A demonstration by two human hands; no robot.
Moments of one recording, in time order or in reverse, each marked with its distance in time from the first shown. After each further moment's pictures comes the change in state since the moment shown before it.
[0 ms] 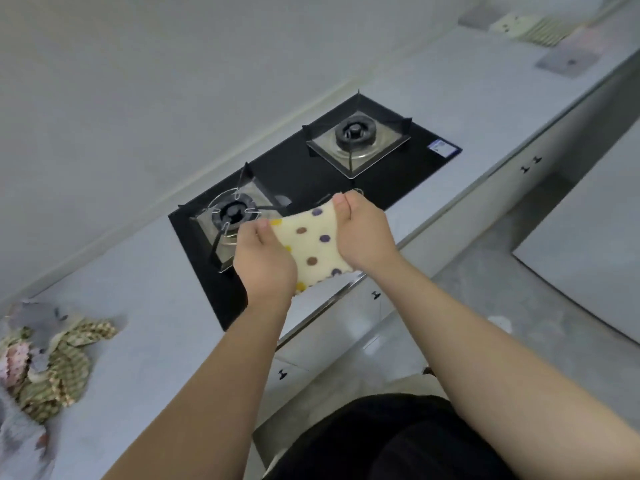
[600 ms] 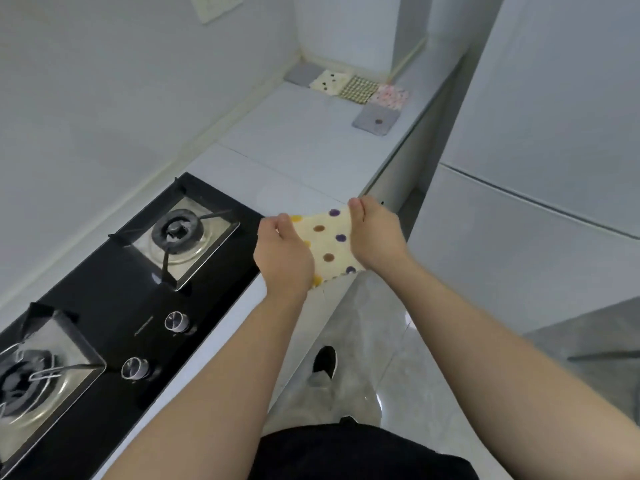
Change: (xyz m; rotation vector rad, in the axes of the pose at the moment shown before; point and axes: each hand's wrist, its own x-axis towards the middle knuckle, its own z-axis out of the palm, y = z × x) left_hand -0.078 0.193 0.378 -0.022 -0.410 0.113; right_hand 0.149 0.164 -0.346 -0.229 0.232 0.257
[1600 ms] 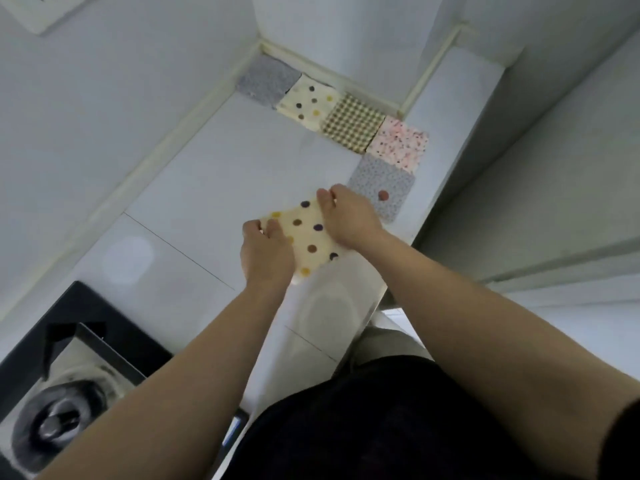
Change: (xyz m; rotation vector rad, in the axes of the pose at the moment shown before) left_hand 0.370 0.052 0.250 0.113 -0.157 -0.360; right_hand 0.481 0.049 0.041 -0.030 -0.245 0.176
